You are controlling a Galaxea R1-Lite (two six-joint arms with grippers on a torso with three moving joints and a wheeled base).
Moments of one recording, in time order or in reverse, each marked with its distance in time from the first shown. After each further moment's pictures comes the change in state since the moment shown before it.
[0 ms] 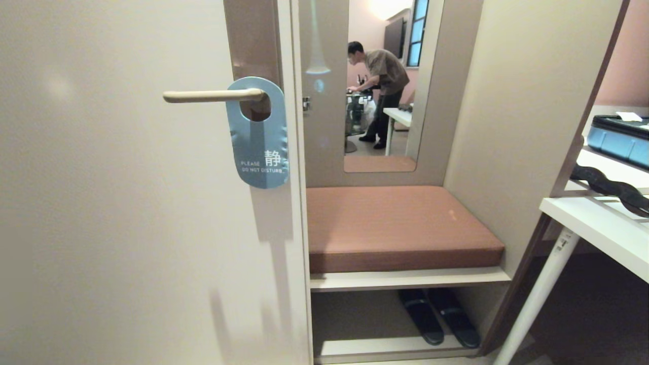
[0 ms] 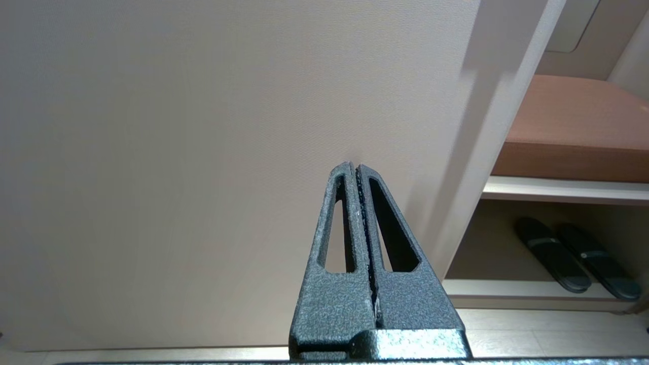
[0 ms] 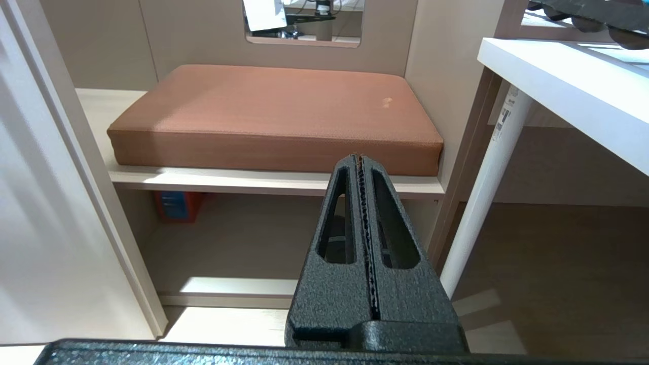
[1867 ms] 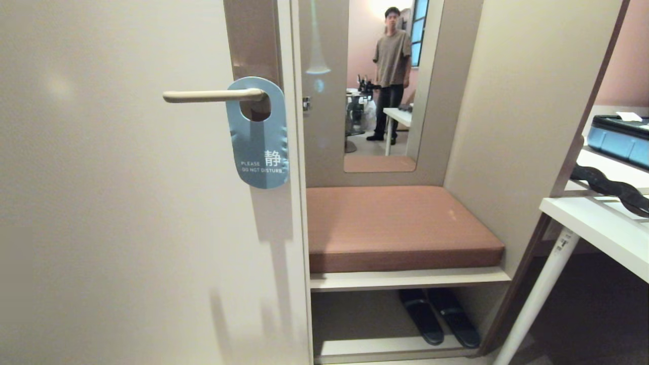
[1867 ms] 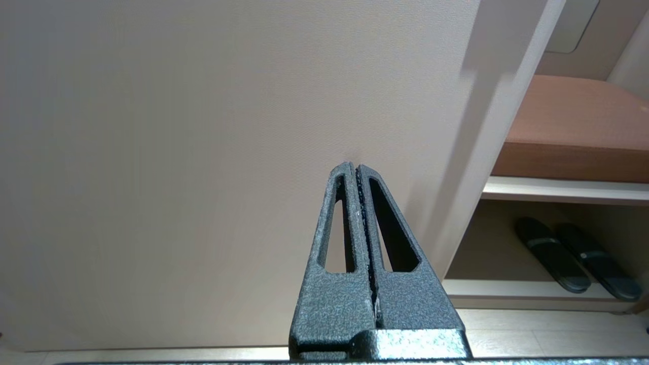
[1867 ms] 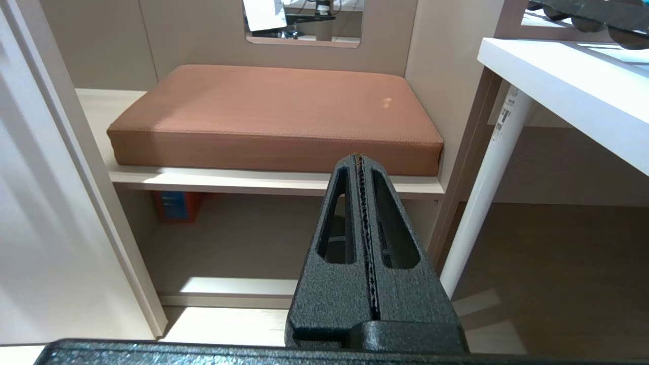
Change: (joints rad) left arm 0.000 0.000 0.000 0.000 0.000 0.000; right arm 0.000 0.000 0.000 0.000 0.000 0.000
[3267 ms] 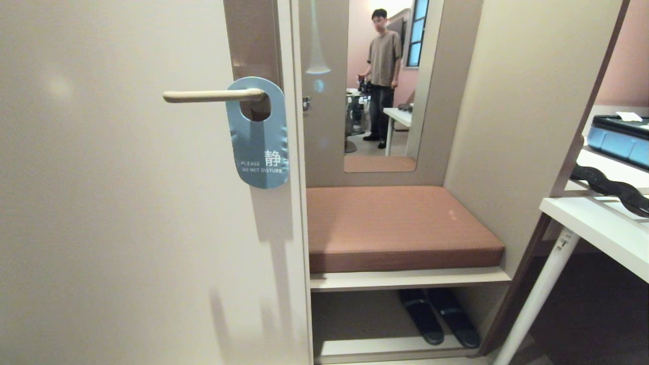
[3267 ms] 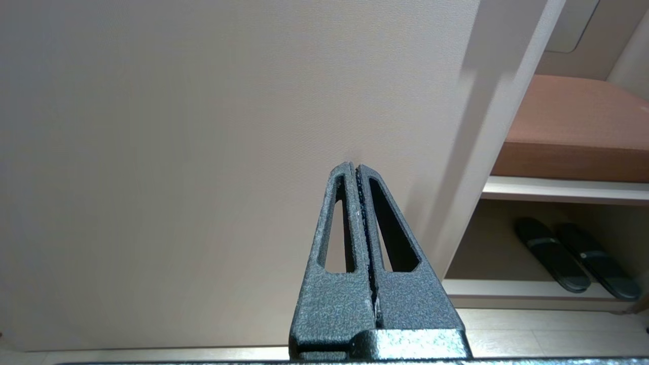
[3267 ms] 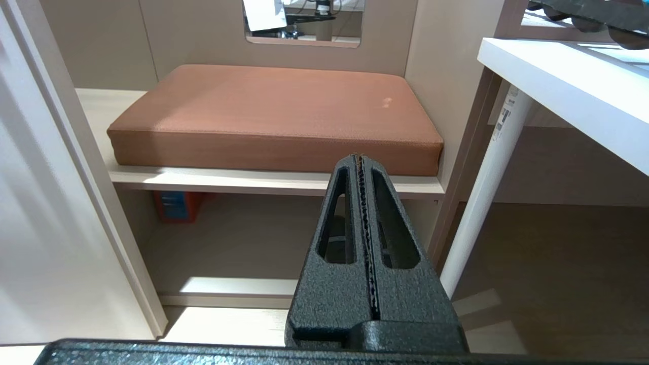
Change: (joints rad) left arm 0.000 0.000 0.000 0.000 -0.001 0.000; right arm 0.000 0.000 0.000 0.000 0.000 0.000
